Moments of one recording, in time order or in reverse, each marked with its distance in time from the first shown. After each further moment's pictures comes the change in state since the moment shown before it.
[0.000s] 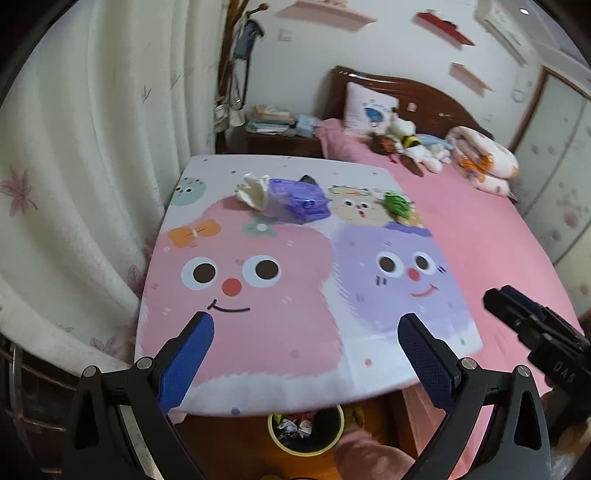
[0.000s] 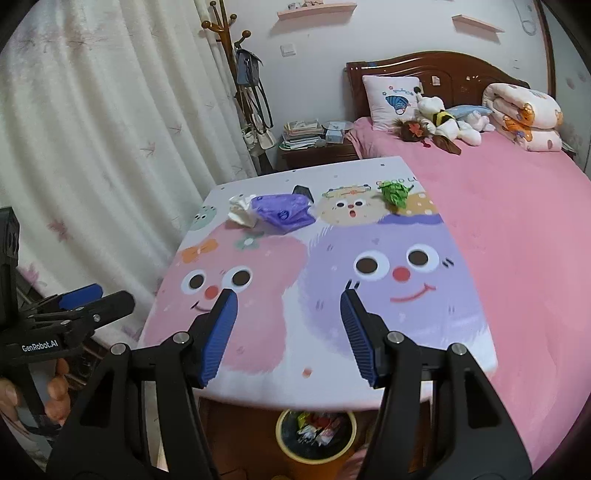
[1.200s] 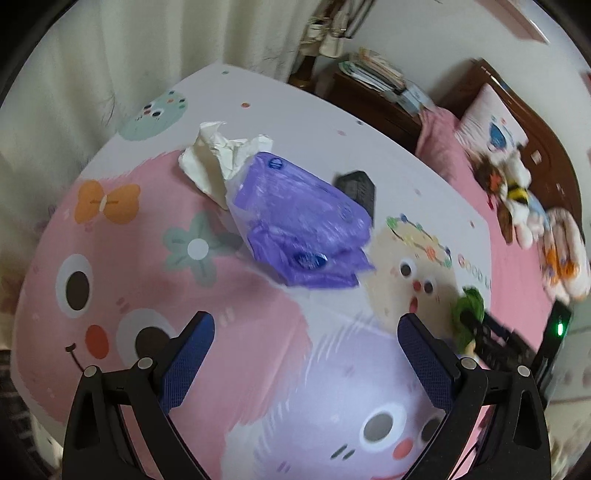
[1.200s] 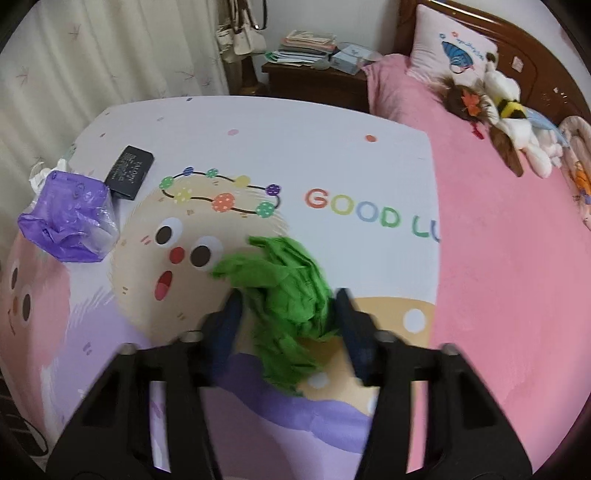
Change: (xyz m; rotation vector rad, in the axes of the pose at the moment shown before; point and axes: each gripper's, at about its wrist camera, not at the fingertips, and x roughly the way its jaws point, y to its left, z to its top) left arm 0.353 -0.035 0.161 -0.555 0.210 0.157; right arm 0.437 -0.233 0.161 -0.314 0.374 0.000
